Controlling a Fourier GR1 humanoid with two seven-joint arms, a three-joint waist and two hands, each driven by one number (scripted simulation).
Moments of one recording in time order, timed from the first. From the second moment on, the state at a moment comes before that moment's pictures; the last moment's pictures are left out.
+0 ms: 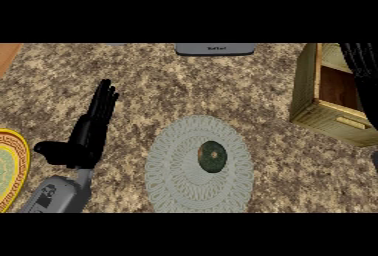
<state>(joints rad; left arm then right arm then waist) -0.22 0.35 -0.34 -1.49 0.38 0.35 -0.16 -0.38 -0.58 0.08 -1.66 -0.28 0.01 -0.24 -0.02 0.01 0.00</state>
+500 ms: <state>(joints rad) -0.23 0.47 -0.25 -1.42 0.35 0.37 -0.01 -0.30 -0.34 0.23 -1.55 -0.12 -0.17 -0.26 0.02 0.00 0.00</state>
